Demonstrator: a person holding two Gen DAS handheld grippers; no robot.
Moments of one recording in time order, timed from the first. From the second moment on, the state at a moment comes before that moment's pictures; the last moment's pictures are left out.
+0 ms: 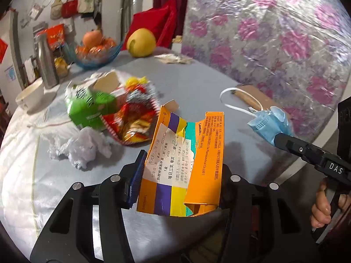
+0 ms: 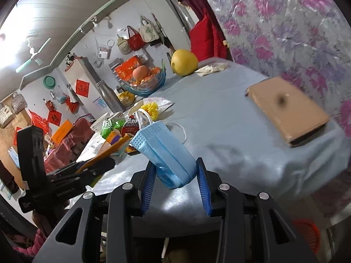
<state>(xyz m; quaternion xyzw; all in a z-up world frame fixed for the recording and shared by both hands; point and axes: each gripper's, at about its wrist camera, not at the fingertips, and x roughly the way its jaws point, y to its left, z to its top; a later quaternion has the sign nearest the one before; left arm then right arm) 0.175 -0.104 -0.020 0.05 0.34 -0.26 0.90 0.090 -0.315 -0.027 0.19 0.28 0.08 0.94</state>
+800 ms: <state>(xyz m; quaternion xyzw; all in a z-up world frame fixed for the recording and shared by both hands) 0.092 -0.270 -0.052 0.17 0.38 -0.41 0.81 -0.014 -0.463 -0.169 0.22 0.44 -0.09 0.86</state>
